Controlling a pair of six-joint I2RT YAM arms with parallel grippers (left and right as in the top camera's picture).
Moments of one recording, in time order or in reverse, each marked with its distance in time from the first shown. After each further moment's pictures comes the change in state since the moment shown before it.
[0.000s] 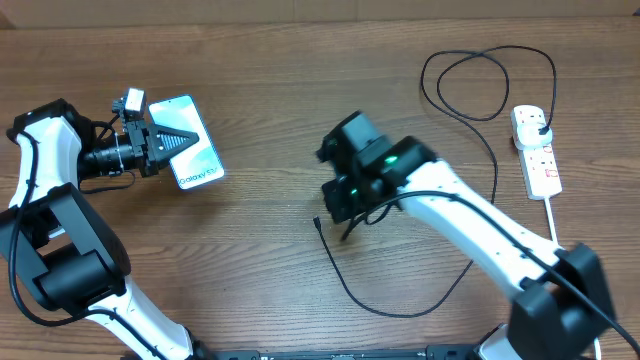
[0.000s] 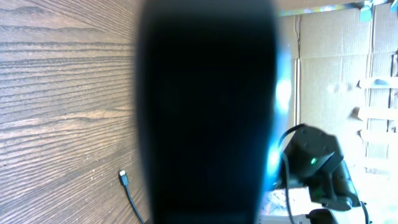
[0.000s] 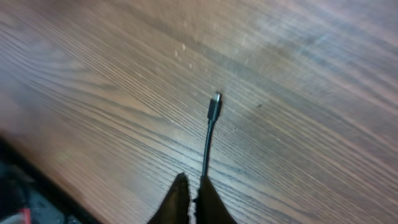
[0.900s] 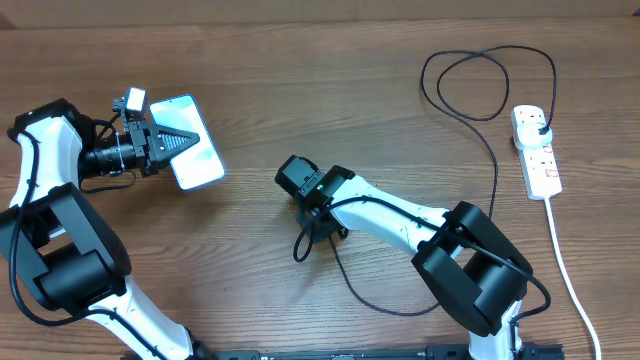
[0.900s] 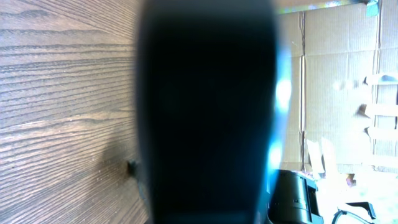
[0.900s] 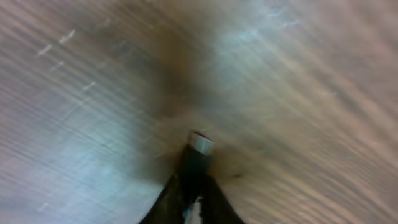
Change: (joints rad) left arm -0.001 0.000 0.000 0.018 -0.011 0.000; right arm 0.159 0.300 0.006 0.140 0.407 0.003
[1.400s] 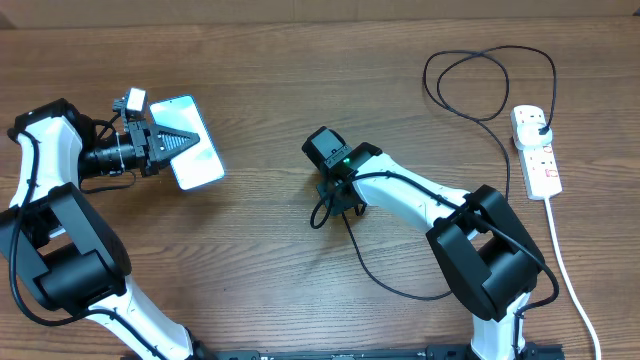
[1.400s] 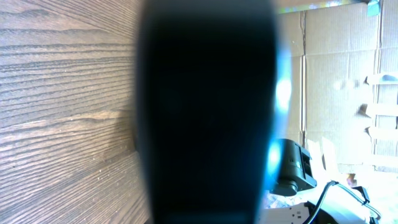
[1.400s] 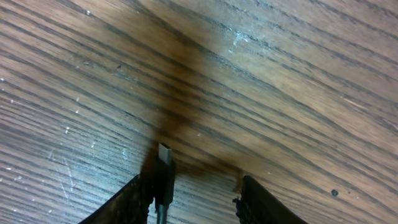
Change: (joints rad) left arm 0.000 0.000 0.000 0.000 -0.003 0.000; right arm -0.150 0.007 0.008 0.048 -0.023 -0.004
